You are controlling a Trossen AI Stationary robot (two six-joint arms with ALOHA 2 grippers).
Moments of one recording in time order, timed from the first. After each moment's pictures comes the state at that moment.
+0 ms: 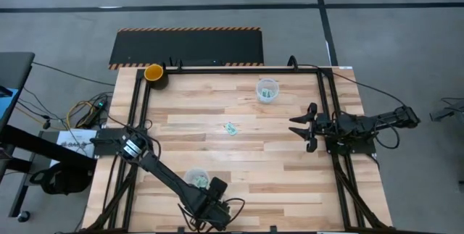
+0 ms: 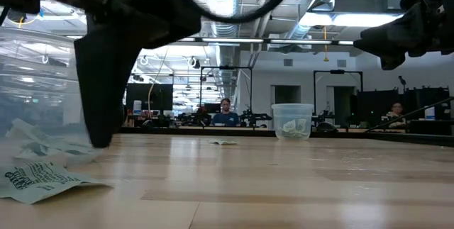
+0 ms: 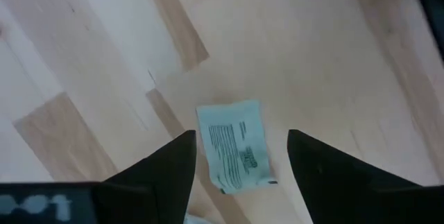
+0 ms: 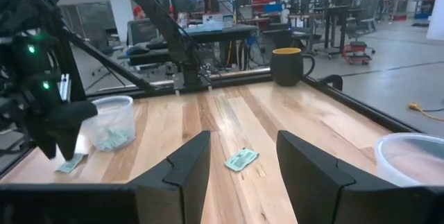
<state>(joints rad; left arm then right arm) -0.65 2.20 1.73 -0.94 -0.11 -0.13 0.23 0.09 0.02 0.04 0.36 0.06</state>
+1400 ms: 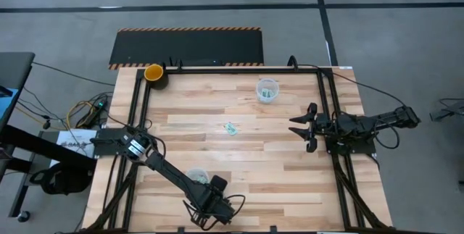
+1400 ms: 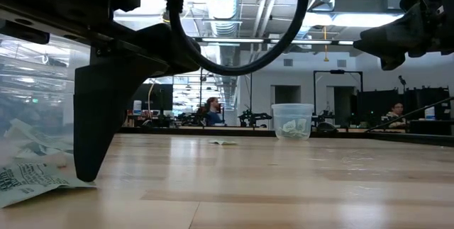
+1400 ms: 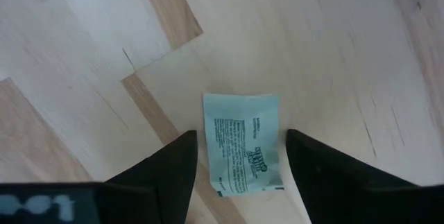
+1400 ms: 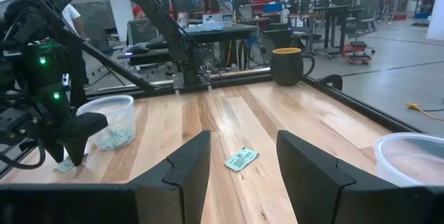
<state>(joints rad) -0.61 2.24 1.71 -0.94 0.01 -0.12 0.23 0.09 0.02 0.04 0.36 0.06</state>
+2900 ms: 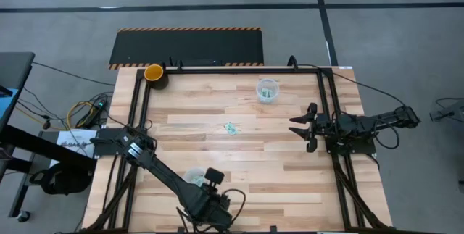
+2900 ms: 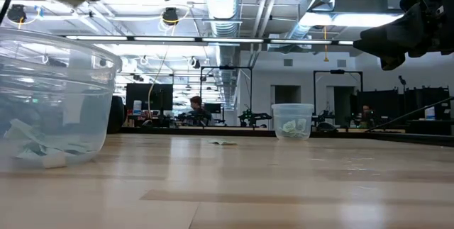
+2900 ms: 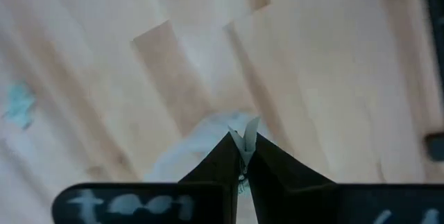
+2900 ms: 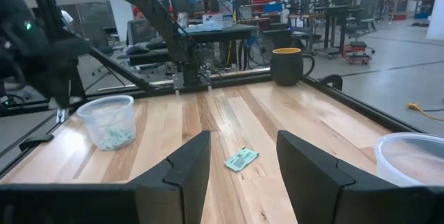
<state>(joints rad) -0.64 2.25 2.16 -1.50 -0.19 -0.22 0.23 0.09 0.02 0.04 0.36 0.06</state>
